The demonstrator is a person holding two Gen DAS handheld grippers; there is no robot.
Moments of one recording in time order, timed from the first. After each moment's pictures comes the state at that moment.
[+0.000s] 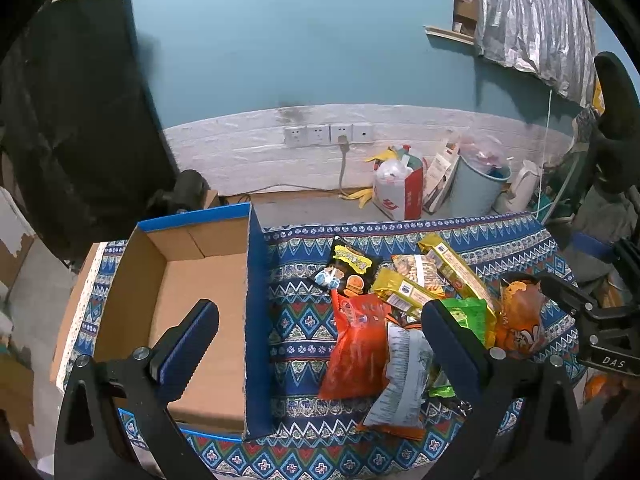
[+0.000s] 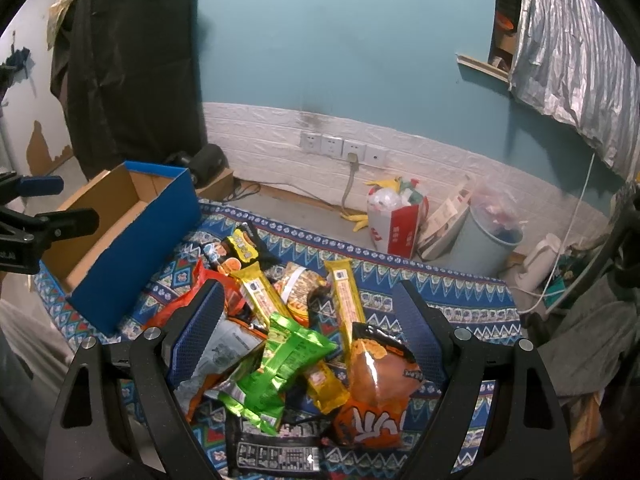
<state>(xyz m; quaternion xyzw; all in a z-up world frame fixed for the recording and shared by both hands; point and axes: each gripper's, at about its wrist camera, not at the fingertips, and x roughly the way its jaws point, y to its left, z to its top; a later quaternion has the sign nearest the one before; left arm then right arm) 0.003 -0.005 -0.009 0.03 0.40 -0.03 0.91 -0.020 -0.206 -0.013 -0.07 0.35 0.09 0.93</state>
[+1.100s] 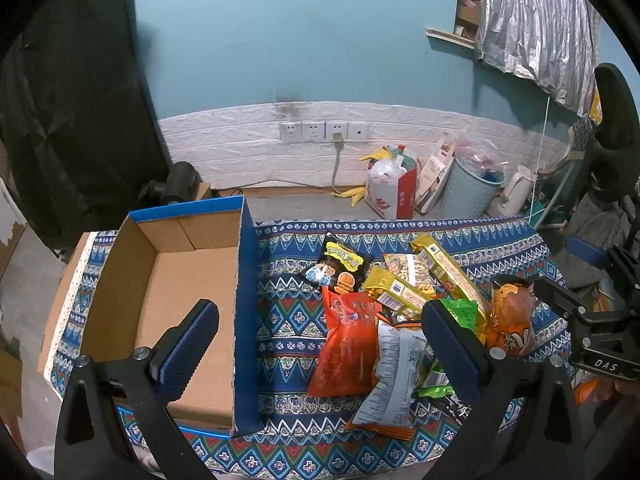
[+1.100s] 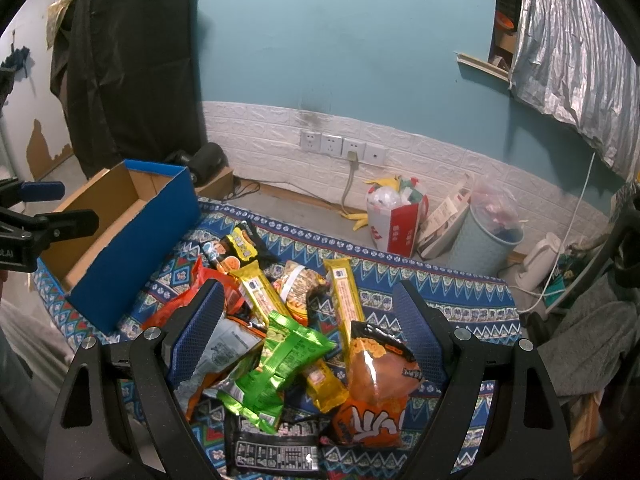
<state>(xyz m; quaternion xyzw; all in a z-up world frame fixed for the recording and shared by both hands) 0.002 -0.002 -0.010 0.01 0.41 -0.04 0.91 -0.020 -0.206 -0.012 -0.07 0.35 0.09 0.93</state>
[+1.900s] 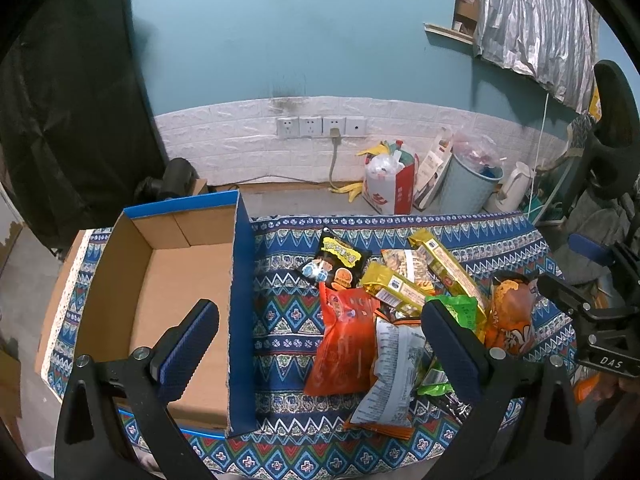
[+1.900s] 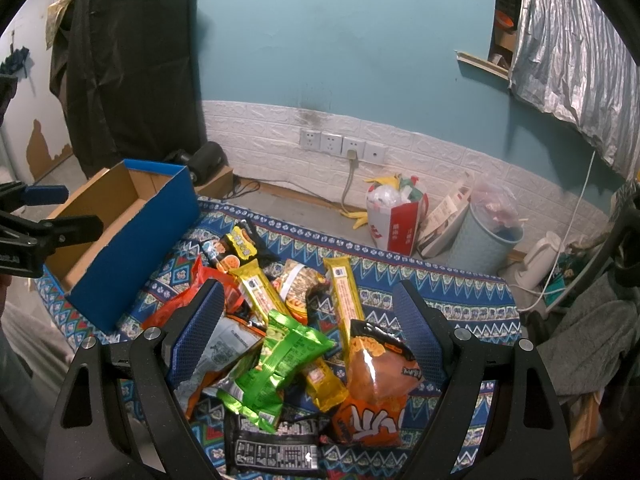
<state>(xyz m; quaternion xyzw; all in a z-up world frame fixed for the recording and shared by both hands) 0.005 -0.005 -0.017 0.01 0.41 -0.05 0.91 -0.019 -0.206 -0.012 -0.07 0.35 0.09 0.93</state>
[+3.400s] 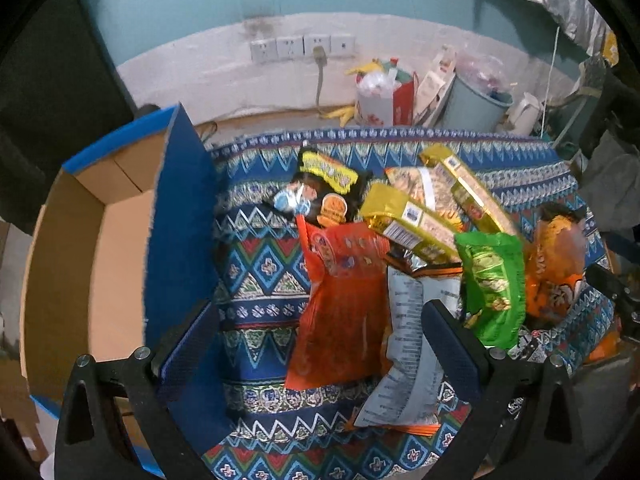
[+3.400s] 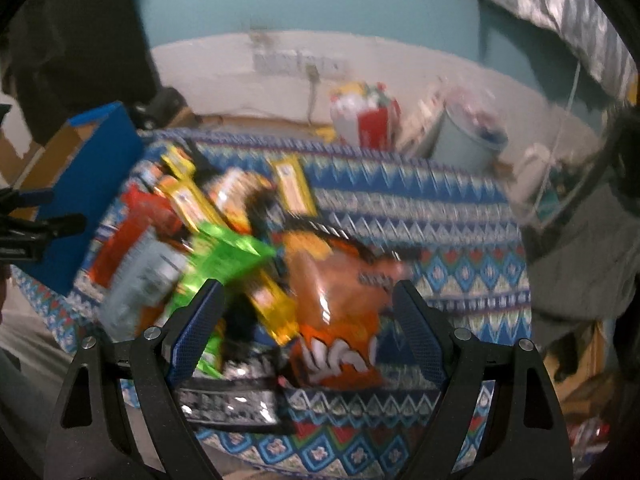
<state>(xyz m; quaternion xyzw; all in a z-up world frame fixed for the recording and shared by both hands) 0.053 -0.029 -0.118 0.05 0.53 -0.06 0.84 -0.008 -0.271 -0.087 -0.02 0.49 0.03 0.87</state>
